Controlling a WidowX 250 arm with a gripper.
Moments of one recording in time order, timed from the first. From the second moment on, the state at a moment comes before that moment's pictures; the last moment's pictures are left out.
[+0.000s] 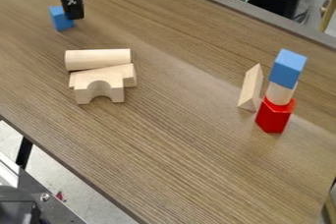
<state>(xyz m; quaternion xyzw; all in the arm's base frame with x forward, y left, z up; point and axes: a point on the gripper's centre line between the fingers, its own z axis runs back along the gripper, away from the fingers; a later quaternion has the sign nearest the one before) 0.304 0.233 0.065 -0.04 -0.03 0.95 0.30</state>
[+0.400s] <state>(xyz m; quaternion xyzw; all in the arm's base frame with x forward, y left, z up) 0.300 0.243 0.067 -0.04 -0.05 0.95 0.29</state>
